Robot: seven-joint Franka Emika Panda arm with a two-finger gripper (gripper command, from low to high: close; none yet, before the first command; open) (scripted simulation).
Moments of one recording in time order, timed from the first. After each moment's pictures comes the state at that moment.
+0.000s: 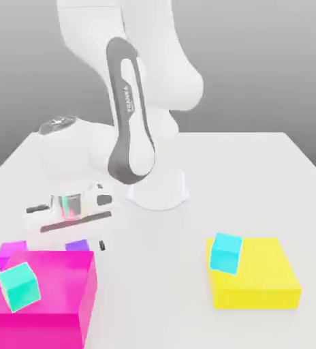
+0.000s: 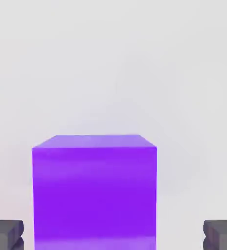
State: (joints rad) arm -0.70 0.23 0.18 -2.89 0.21 3.12 2.84
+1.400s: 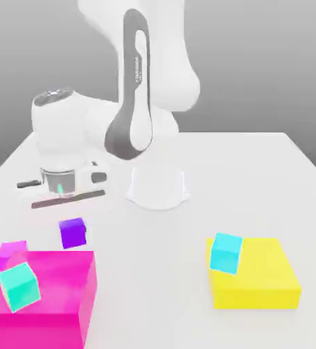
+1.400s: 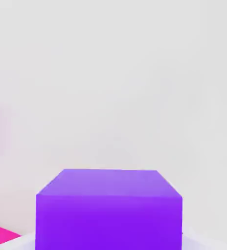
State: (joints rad) arm -1.00 -0.05 0.43 -2.86 0.11 2.85 2.84
